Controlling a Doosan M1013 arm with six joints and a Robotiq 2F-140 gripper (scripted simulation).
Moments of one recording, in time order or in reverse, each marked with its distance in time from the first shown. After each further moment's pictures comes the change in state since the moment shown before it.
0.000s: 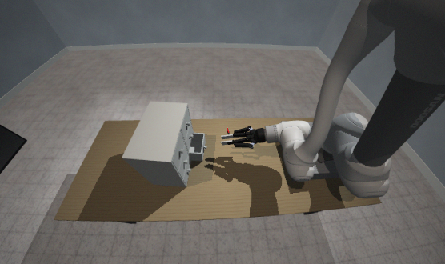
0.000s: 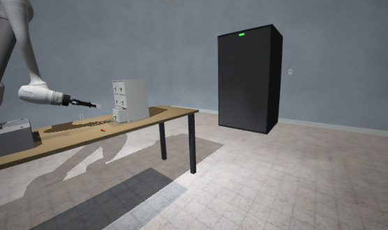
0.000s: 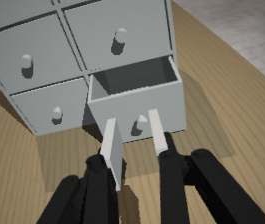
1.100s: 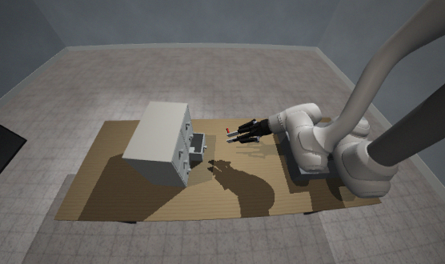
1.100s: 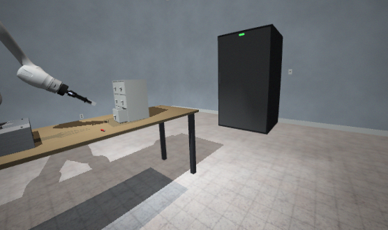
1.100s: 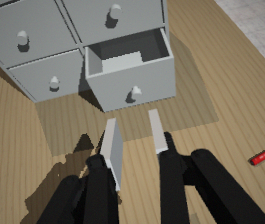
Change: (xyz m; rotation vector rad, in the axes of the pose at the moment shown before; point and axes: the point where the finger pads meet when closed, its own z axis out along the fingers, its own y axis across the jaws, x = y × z) arm 0.019 0.000 -0.037 -0.001 -0.257 0.000
